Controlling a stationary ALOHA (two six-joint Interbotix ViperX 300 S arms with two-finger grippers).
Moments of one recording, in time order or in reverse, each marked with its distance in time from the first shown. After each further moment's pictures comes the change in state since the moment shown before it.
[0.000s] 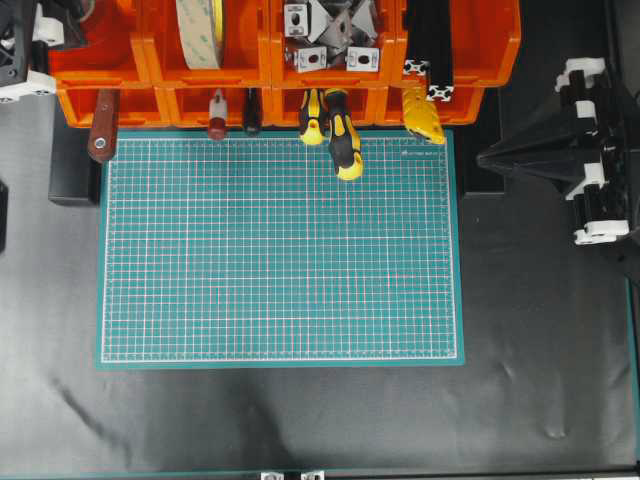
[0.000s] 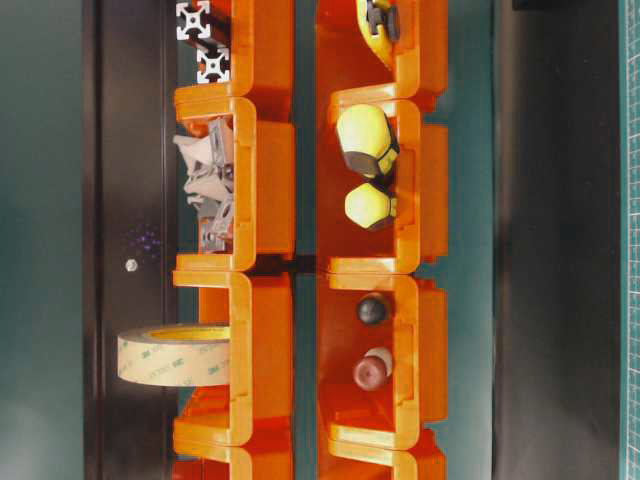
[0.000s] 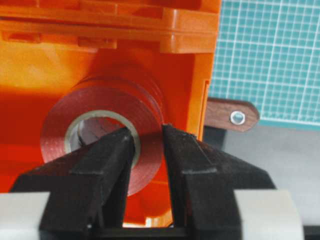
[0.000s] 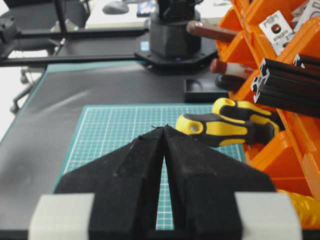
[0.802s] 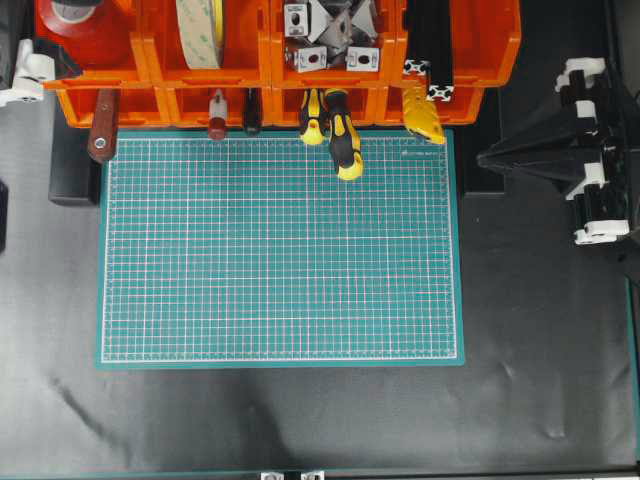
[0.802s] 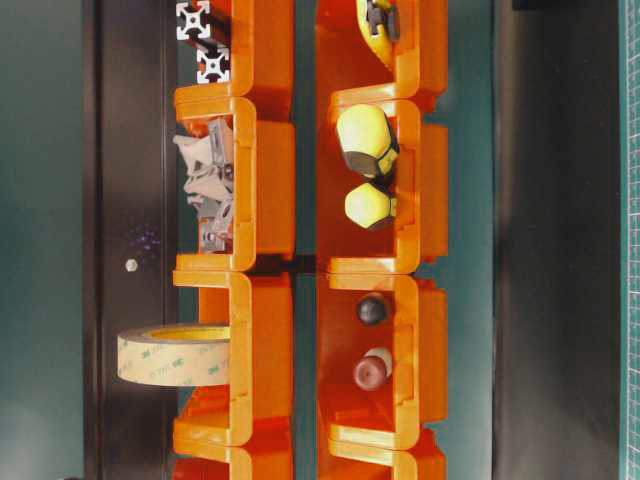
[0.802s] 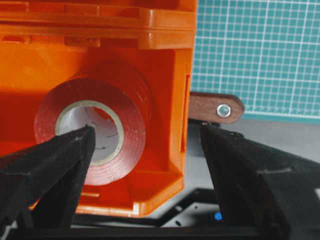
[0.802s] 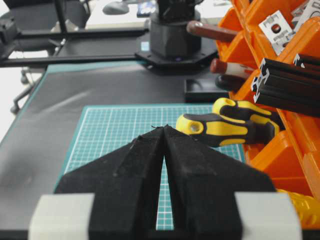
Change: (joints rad) left arm -0.035 0.000 -0.037 0.000 0.041 -0.008; right arm 0.000 -0.002 0.000 0.002 0.000 0.002
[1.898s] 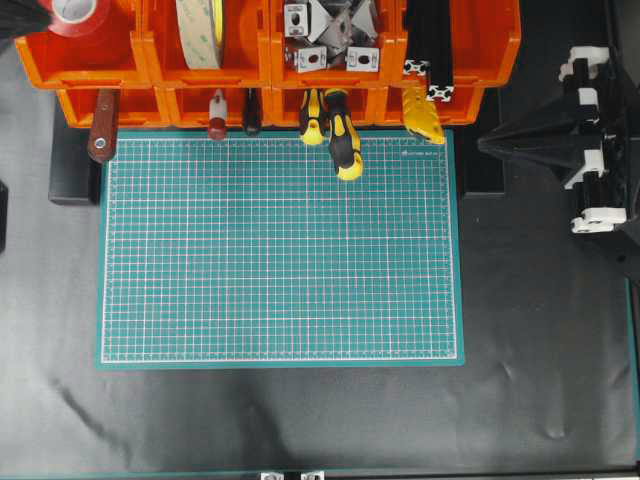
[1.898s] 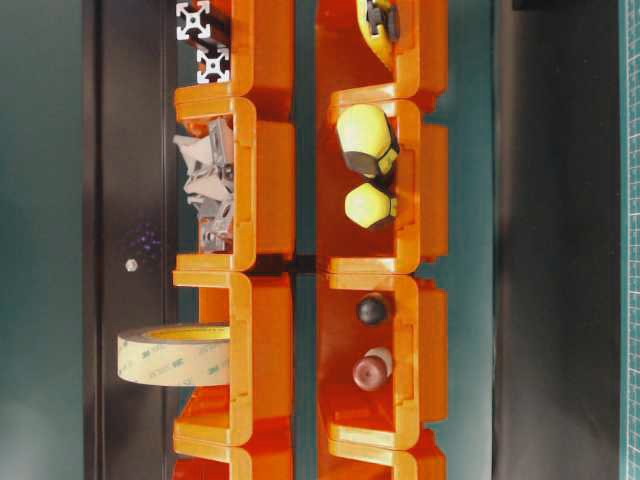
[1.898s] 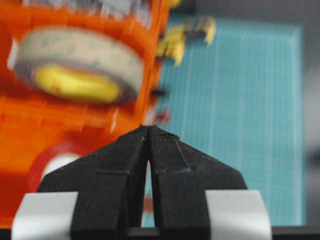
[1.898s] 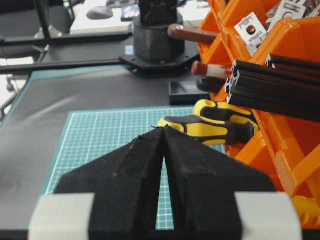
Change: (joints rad) left arm -0.097 -0.218 0.034 -0.015 -0.308 -0.187; right arm -0.046 -0.006 0.000 -0.002 0.000 0.008
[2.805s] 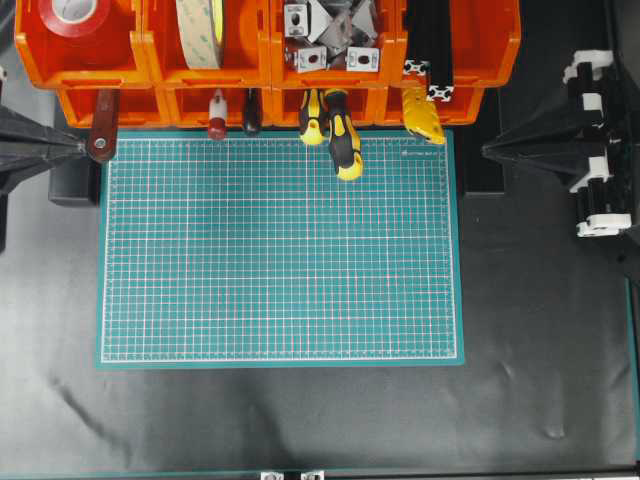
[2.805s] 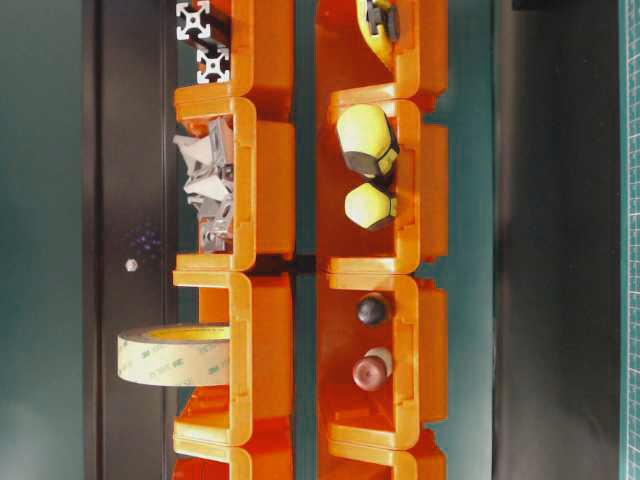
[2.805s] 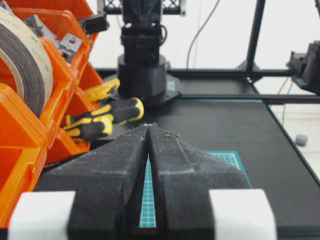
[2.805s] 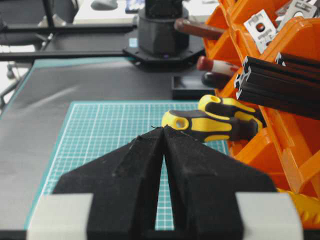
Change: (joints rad) left arm -0.150 -0.385 1.042 -0.074 -1.454 -0.014; right arm 0.014 -0.023 0.000 -0.018 0.041 -0.020
